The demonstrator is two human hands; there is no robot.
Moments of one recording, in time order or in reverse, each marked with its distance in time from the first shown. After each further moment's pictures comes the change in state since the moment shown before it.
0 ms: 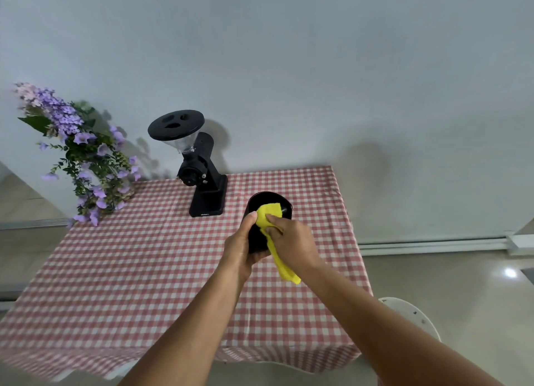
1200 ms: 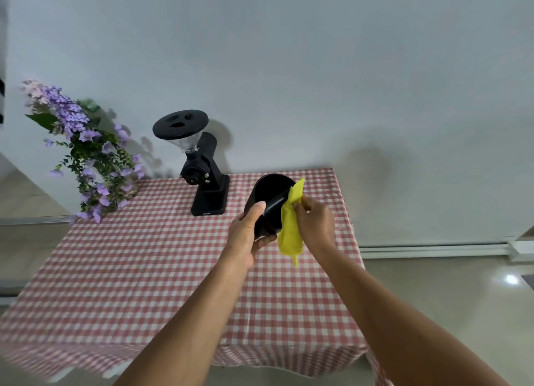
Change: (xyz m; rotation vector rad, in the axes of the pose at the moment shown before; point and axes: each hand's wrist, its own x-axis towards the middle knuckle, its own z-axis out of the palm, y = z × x) left_hand -0.002 0.018 0.015 -0.071 -0.037 0.114; right_hand 0.030 0.008 -0.029 0.099 0.289 0.127
